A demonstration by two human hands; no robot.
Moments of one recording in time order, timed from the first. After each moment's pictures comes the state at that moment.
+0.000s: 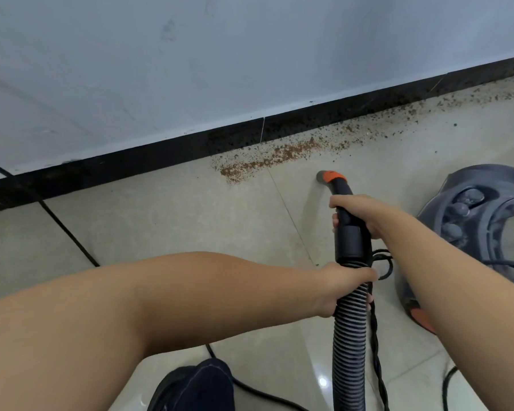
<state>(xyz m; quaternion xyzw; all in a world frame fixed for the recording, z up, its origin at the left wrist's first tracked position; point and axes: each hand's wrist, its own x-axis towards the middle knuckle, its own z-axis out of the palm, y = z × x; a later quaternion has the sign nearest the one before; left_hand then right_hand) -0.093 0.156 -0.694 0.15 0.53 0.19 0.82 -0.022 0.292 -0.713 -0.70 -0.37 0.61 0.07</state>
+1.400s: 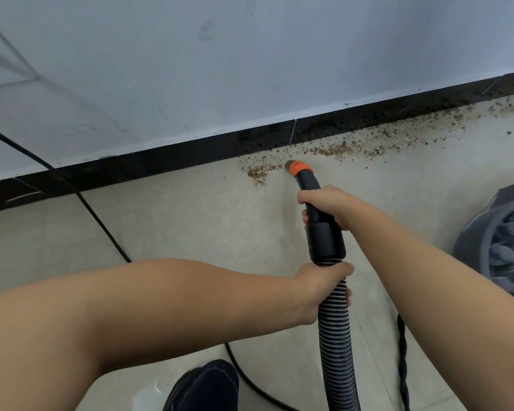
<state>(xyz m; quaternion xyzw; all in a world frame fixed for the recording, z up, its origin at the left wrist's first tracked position) -0.149 0.149 -0.706 0.07 0.58 0.30 0.76 -0.125 0.294 -0.720 -0.62 -0.47 0.63 0.02</state>
